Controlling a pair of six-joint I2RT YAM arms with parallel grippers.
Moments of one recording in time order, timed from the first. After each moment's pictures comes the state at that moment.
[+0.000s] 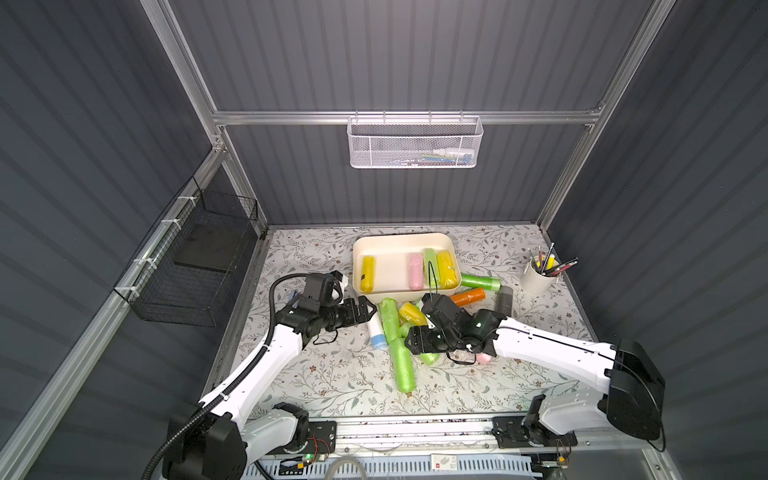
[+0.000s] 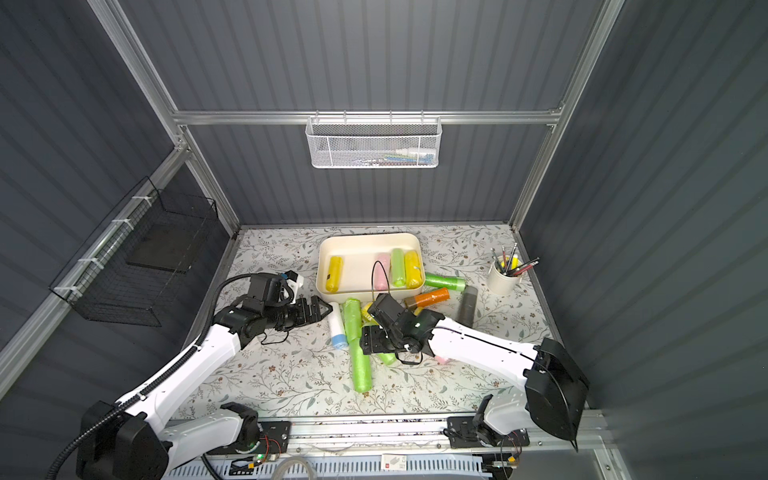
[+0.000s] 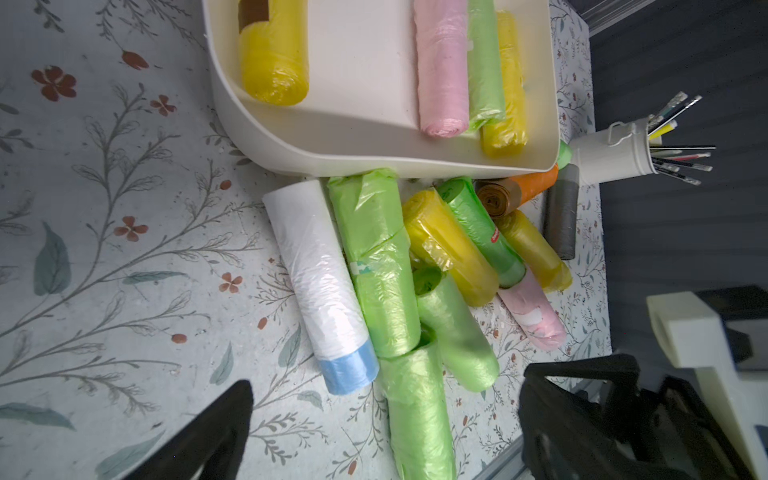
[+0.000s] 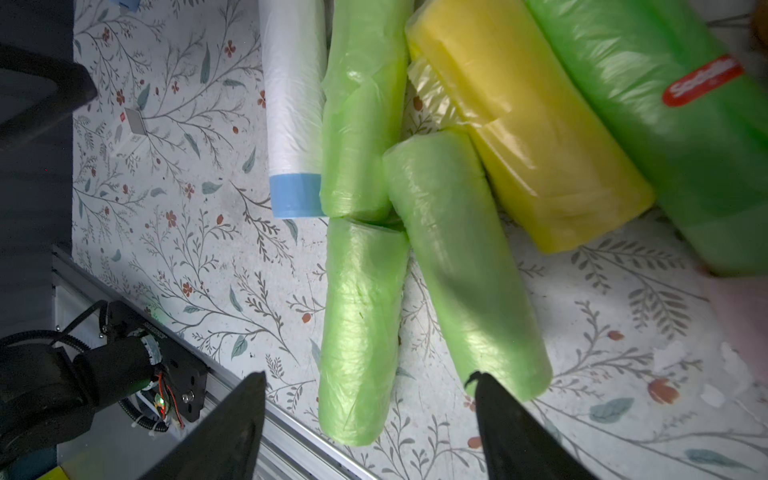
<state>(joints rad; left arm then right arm) -0.38 1.11 0.81 -0.52 0.39 -0.54 0.95 1.40 0.96 -0.55 -0.07 0.79</state>
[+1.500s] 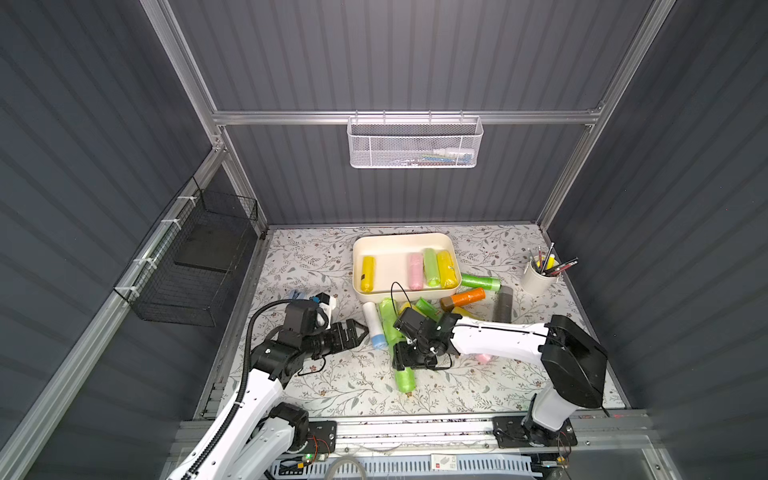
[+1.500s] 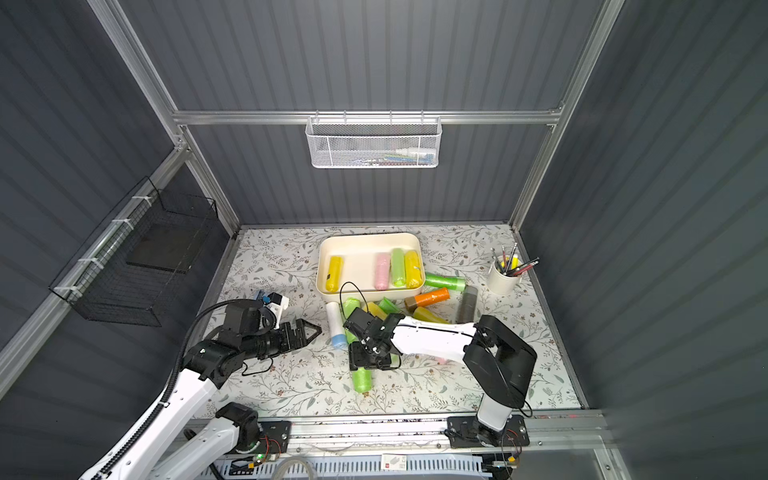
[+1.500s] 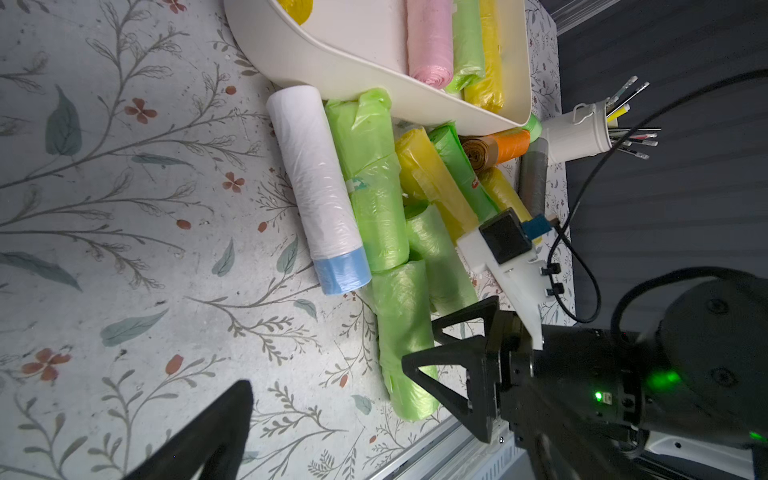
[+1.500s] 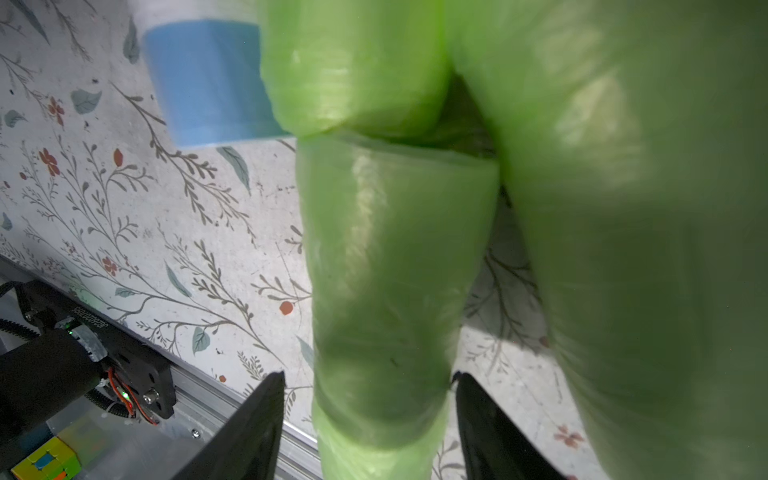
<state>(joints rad) -0.37 0.78 0.66 -0.67 0.43 -0.60 1.04 1.71 1.07 -0.58 -0.18 0.88</state>
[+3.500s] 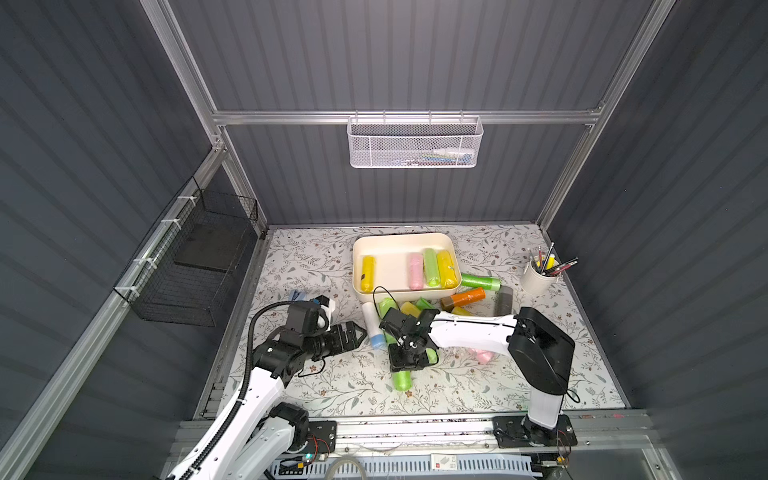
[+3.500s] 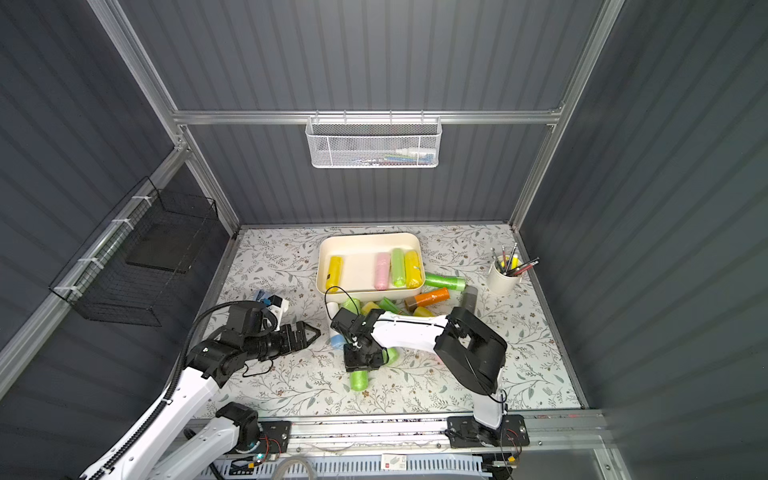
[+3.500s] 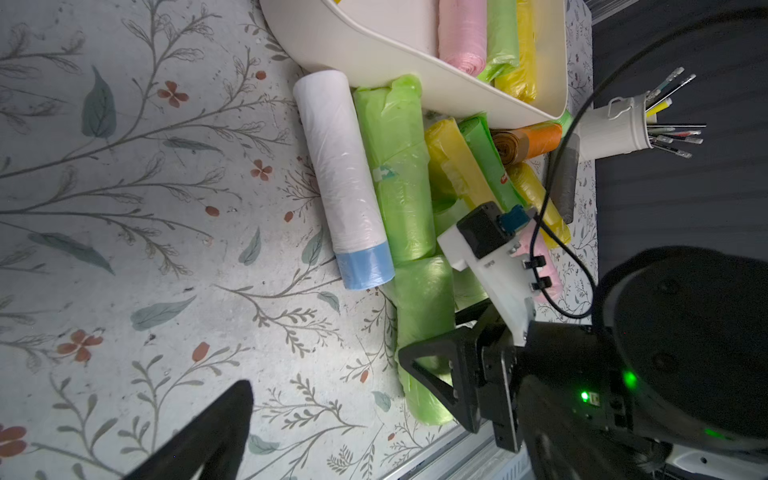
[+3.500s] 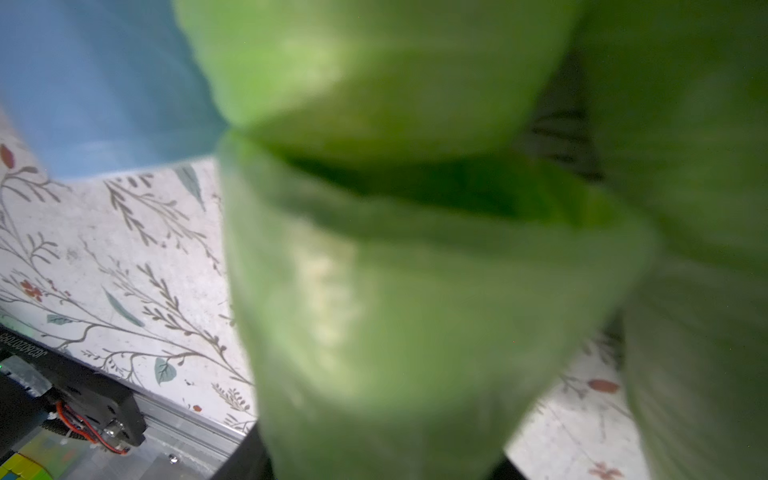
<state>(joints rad) -0.37 0.80 0.64 -0.69 0.39 -0.59 1.05 1.86 1.22 -0.71 -0.18 0.87</state>
